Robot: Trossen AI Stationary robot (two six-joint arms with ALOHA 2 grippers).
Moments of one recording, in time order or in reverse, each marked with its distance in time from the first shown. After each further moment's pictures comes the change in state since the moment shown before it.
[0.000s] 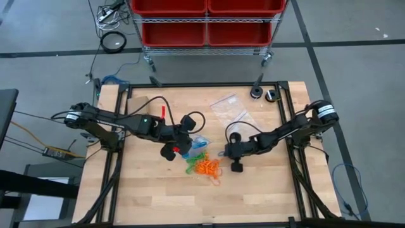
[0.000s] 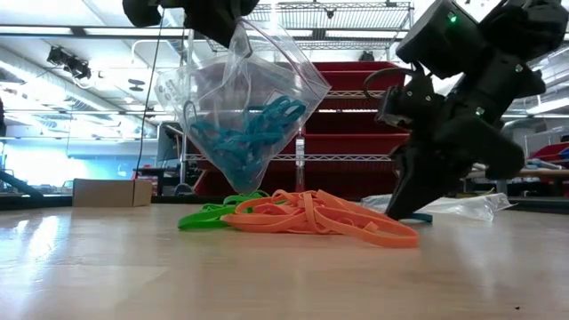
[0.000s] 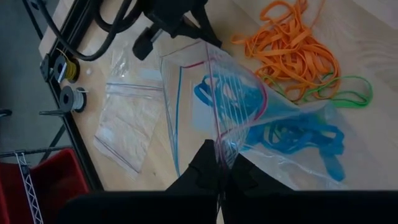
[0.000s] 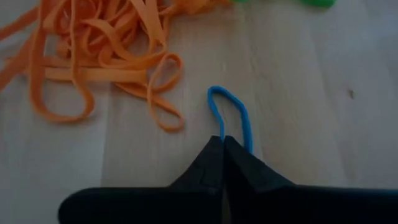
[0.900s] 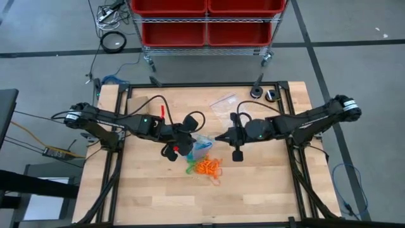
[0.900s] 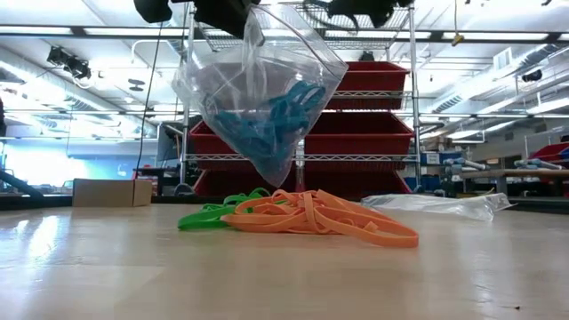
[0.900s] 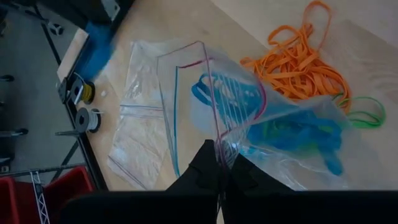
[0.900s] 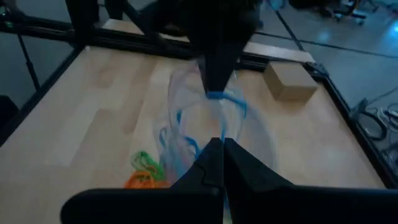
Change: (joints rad) left arm 0.000 0.000 -0.001 0.084 0.026 0.052; right arm -0.011 -0.341 0.390 -0.250 0.056 -0.281
